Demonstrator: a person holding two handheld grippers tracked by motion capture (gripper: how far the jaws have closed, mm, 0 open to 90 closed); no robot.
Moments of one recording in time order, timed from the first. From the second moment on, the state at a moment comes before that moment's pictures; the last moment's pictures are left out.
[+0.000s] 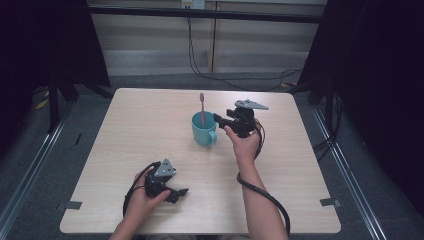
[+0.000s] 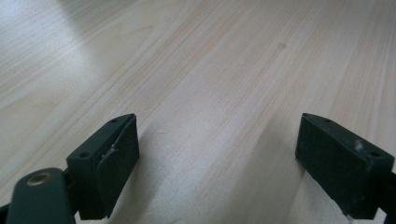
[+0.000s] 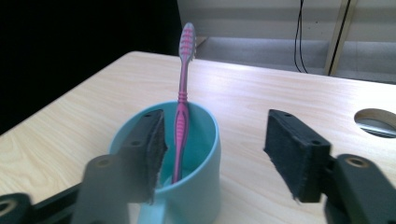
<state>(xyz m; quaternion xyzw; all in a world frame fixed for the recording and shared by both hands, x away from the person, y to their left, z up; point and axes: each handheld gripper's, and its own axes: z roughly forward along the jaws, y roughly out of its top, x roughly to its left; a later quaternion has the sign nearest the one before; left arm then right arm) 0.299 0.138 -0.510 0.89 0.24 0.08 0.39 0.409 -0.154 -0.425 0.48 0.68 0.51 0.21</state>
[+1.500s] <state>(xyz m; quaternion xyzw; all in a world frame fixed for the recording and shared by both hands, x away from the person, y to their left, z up) 0.299 0.138 -0.509 0.89 0.24 0.09 0.39 0.365 -0.187 -0.428 0.45 0.73 0.47 0.18</state>
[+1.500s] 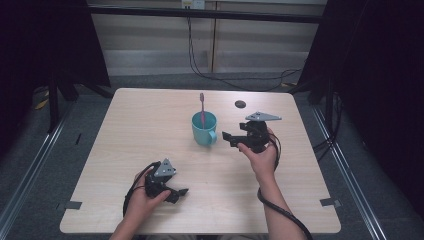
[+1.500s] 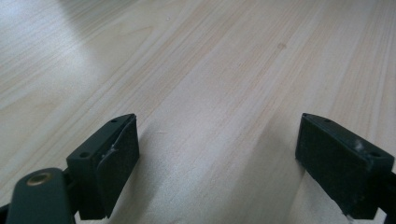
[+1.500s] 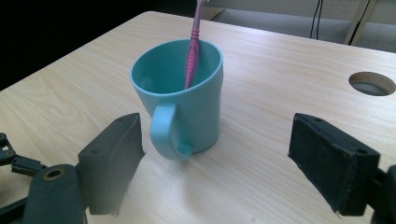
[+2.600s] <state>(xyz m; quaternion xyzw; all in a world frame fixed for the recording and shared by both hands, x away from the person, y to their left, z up) 0.299 0.138 -0.510 0.89 0.24 0.08 0.39 0.324 -0.207 -0.457 0.44 0.76 0.46 0.15</state>
